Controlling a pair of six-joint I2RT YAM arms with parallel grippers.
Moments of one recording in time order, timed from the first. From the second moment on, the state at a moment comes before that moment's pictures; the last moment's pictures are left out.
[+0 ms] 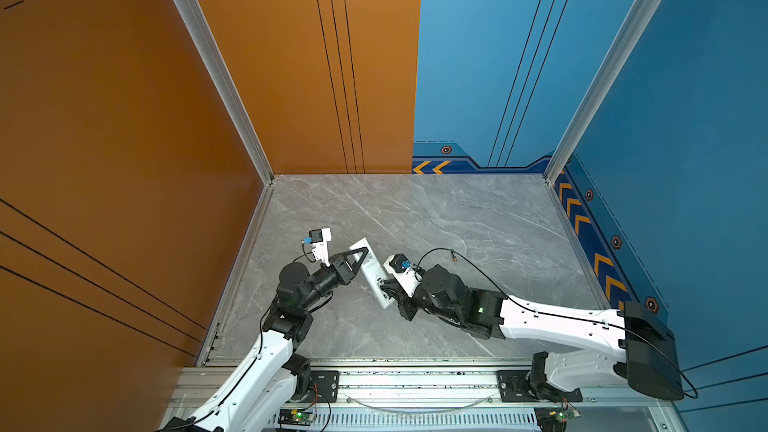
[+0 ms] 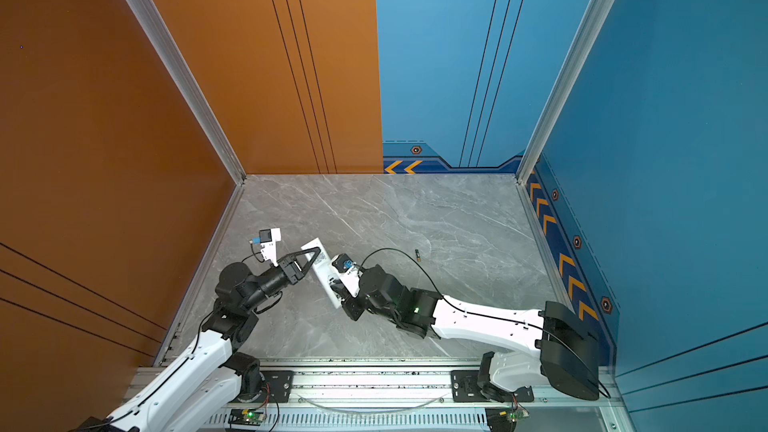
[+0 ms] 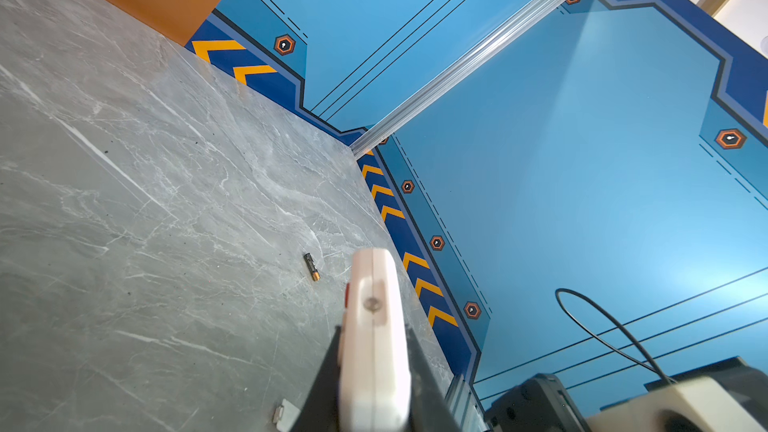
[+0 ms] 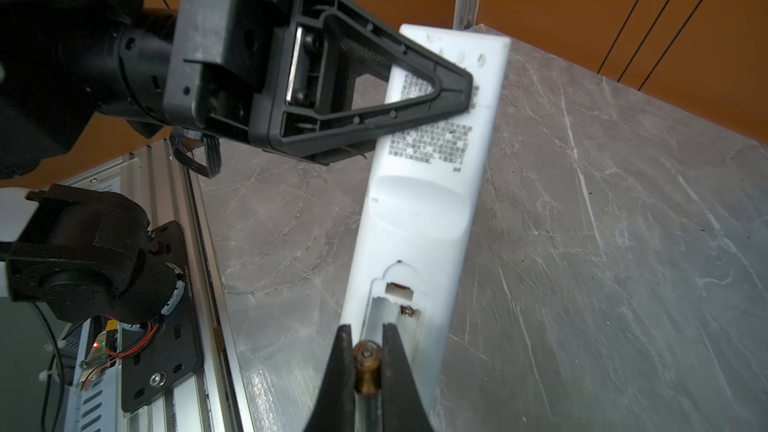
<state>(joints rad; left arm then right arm) -0.27 0.75 0.30 0.44 0.53 -0.93 1.17 1.33 0.84 0.08 0.11 0.15</state>
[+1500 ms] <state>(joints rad) -0.27 0.73 0.29 0.49 0.53 -0.97 1.16 1.39 0.84 0.20 0.12 0.20</state>
